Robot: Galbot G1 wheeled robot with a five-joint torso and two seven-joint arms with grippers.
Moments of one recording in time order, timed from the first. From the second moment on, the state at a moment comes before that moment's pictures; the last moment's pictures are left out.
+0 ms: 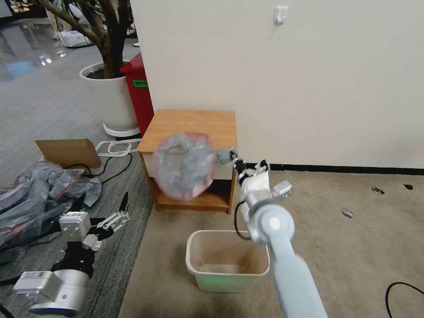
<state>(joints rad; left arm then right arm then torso) 1.89 -1.36 -0.81 -2.49 -0.32 0.11 -0.03 -1.21 1.61 0.19 2.10 1.17 -0.17 0.50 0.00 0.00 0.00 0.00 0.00</state>
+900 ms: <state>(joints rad) 1.87 -1.34 -0.81 -2.46 -0.32 0.10 -0.02 -1.58 1.45 0.10 2.25 1.04 -0.13 0.73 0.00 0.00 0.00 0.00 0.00</state>
